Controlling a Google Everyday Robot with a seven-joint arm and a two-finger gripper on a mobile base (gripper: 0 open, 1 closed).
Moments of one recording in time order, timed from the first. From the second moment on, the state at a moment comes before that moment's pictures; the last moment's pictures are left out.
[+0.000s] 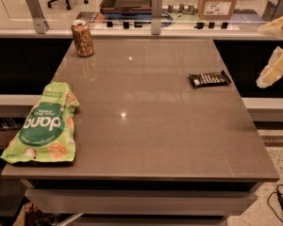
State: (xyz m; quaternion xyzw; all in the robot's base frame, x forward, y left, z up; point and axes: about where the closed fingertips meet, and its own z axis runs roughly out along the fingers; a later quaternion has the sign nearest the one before) arm 0.576 -0.303 0.949 -0.57 0.76 0.07 0.31
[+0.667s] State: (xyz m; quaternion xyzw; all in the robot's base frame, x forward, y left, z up) arm 0.592 -0.308 0.934 -0.58 0.75 0.08 0.32
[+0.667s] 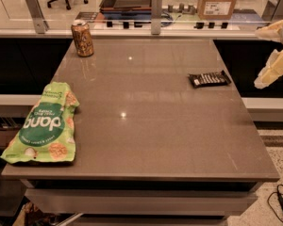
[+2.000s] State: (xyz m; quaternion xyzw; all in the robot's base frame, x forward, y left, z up) arm 0.652 -0.315 0.899 -0.56 0.72 0.15 0.37
